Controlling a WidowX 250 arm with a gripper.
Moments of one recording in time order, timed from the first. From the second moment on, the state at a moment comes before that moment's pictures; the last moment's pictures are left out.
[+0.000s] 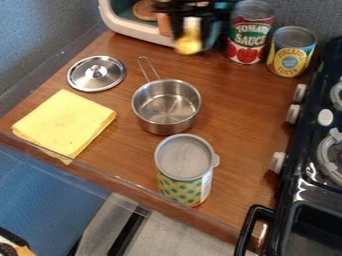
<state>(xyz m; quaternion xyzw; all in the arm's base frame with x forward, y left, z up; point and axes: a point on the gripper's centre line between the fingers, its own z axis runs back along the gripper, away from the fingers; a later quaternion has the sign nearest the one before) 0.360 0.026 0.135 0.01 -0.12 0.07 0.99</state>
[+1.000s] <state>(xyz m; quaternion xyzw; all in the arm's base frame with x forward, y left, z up) 0.242 0.165 0.065 0.02 -0.01 0.00 1.00</state>
